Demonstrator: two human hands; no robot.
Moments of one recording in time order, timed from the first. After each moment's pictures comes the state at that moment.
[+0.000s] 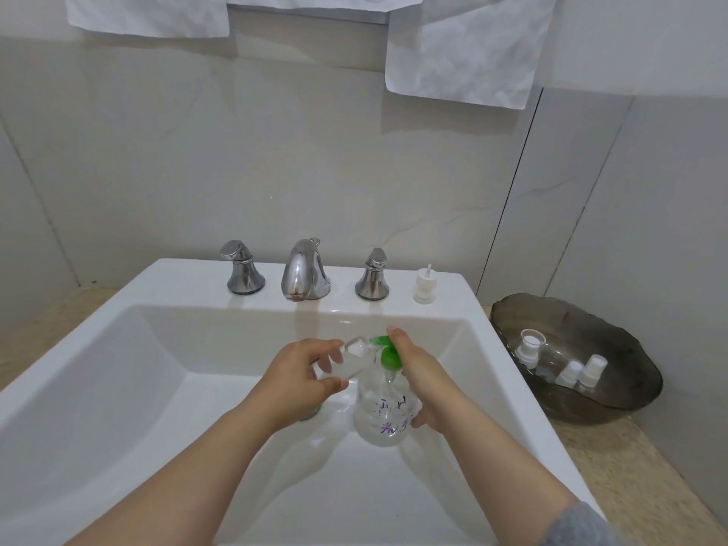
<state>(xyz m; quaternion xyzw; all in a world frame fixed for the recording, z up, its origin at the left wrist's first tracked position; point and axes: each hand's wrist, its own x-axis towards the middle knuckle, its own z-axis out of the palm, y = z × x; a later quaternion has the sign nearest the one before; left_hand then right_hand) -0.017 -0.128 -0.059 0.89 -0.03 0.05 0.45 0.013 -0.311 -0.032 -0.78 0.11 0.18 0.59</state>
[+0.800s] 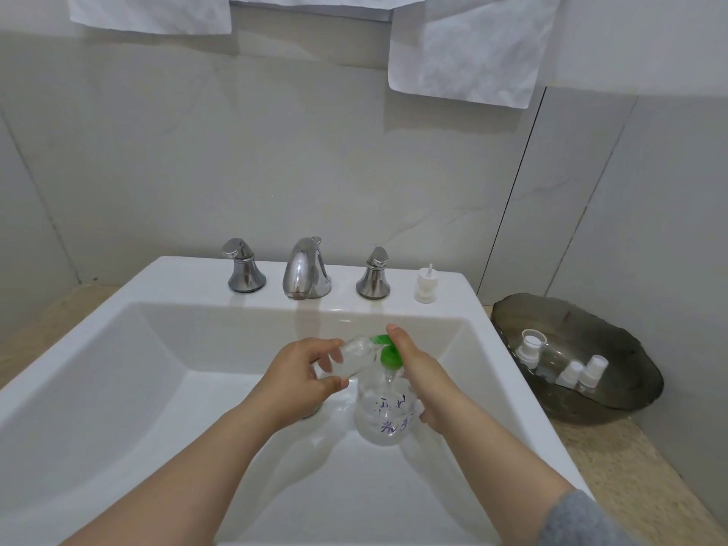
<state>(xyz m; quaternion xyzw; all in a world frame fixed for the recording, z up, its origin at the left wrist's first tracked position) -0.015 -0.127 -0.063 0.89 -0.03 0.06 0.45 0.010 -0.312 -0.030 -0.77 0.11 0.18 0.60</state>
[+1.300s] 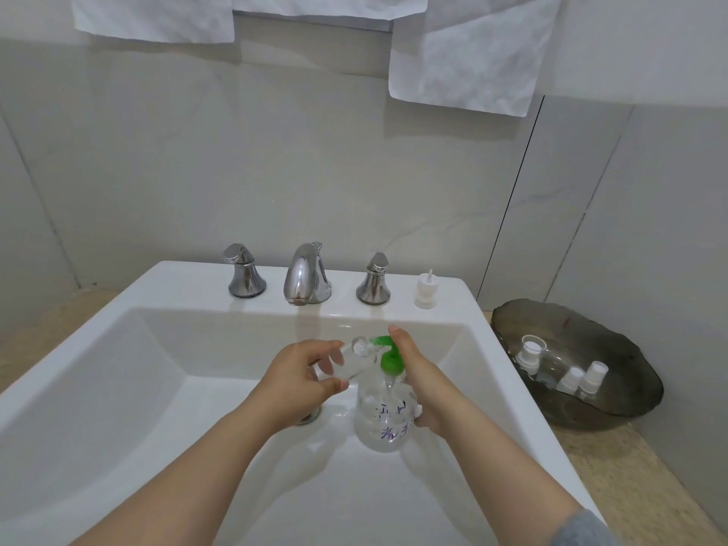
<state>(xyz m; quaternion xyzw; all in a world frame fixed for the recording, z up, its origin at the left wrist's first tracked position) -0.015 -0.127 -0.059 0.88 -0.03 0.06 0.48 0.013 -0.313 -0.034 -0.76 0.09 0.21 0.61</state>
